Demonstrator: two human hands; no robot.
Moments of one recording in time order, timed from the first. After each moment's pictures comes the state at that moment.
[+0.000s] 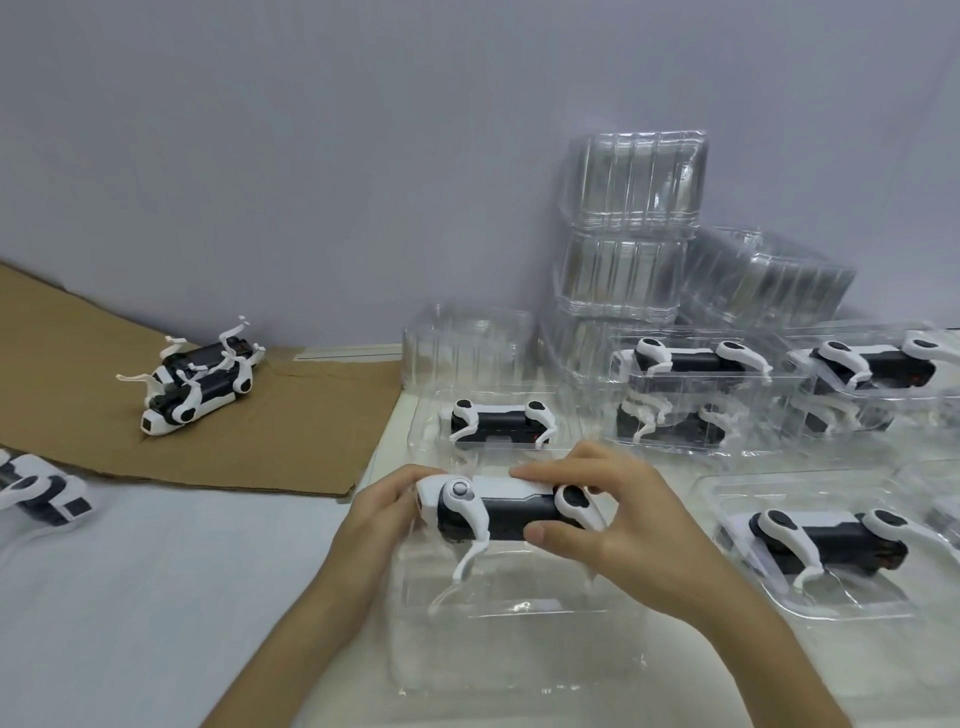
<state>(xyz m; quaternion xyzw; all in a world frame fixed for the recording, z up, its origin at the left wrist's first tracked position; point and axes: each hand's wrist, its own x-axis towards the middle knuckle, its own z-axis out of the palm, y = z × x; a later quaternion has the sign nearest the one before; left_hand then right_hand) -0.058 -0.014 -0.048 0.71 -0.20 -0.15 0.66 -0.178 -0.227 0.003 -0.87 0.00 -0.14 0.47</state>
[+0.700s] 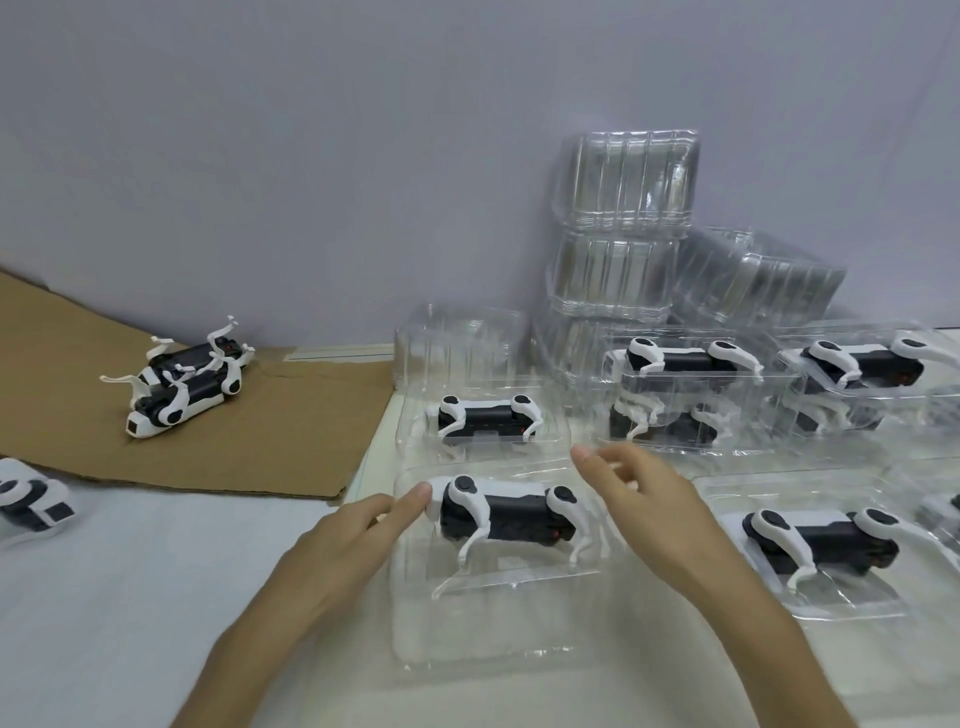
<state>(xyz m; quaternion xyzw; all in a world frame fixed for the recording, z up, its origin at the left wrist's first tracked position) -0.067 0.003 -0.029 0.90 -0.10 -0.18 0.38 -0.170 -0.245 -0.007 -0.85 0.23 -0.11 0.45</state>
